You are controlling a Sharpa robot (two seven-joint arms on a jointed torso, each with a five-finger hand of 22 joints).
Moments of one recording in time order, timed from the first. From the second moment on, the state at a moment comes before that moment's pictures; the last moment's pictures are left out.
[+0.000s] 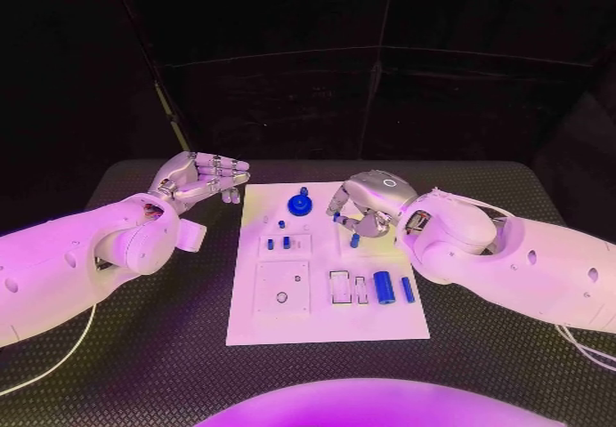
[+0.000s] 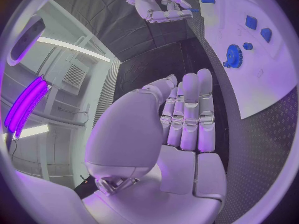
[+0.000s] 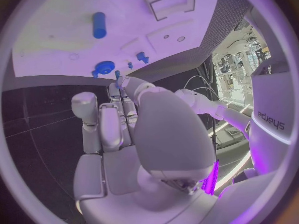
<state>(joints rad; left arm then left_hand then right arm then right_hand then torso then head) 1.09 -0.90 0.05 1.47 -0.28 -0.26 0.34 1.45 -0.15 0.41 0.07 0.12 1.06 0.16 0.12 0.07 1.17 0.09 0.14 0.08 1.23 0.01 0.89 0.50 0.17 1.14 0.11 0.50 0.91 0.97 -0.83 0.17 1.74 -1.83 -0.30 -0.22 1.52 -0.15 0.49 0.05 0.24 1.13 0.15 0.11 0.07 1.19 0.08 0.15 0.07 1.47 -0.01 1.32 1.19 0.15 1.18 0.09 1.26 0.93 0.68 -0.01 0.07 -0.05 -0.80</state>
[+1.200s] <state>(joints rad) 1.09 -0.87 0.05 1.47 -0.27 -0.25 0.34 1.45 -0.15 0.41 0.07 0.12 1.06 0.16 0.12 0.07 1.17 0.10 0.14 0.08 1.23 0.01 0.88 0.50 0.17 1.14 0.11 0.50 0.91 0.89 -0.66 0.07 1.66 -1.82 -0.24 -0.15 1.50 -0.15 0.50 0.04 0.24 1.13 0.15 0.10 0.07 1.19 0.08 0.14 0.07 1.47 -0.01 1.32 1.19 0.15 1.18 0.09 1.26 0.93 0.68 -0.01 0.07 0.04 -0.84</state>
